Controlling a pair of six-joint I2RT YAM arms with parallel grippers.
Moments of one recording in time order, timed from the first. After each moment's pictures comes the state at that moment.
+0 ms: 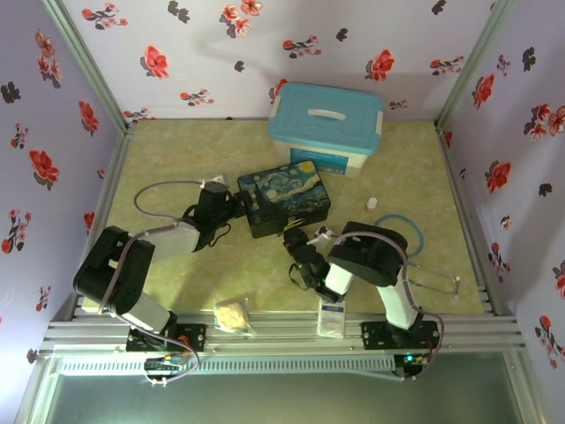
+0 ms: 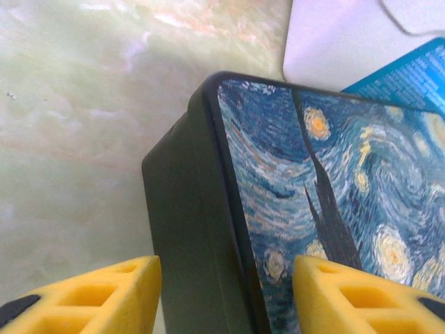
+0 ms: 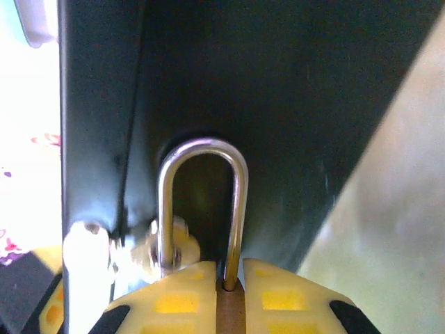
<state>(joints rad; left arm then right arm) -0.50 1.56 0.66 0.32 -0.03 -0.74 1.01 2.03 0.47 1.28 0.61 1.47</state>
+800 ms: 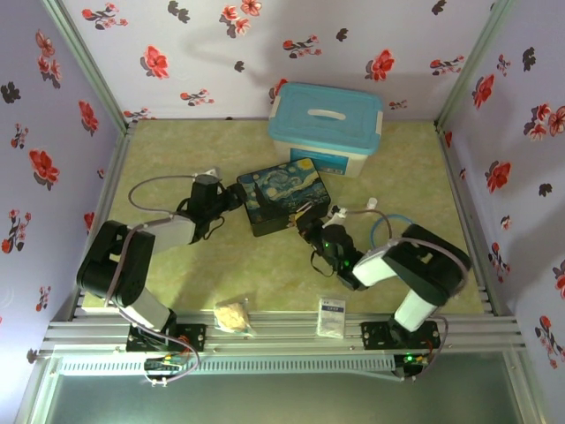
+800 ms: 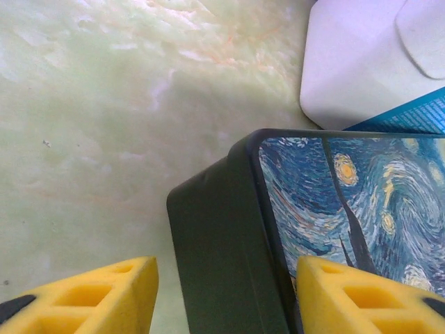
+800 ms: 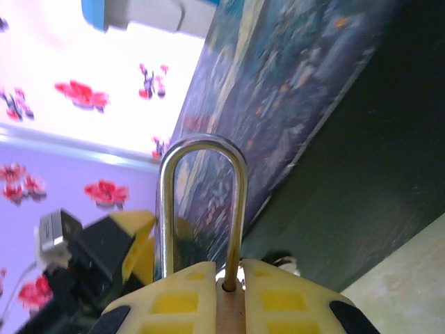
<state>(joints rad) -0.41 1.60 0.72 0.29 0.04 -0.69 0.81 1.61 0.38 0.99 0.19 1.24</state>
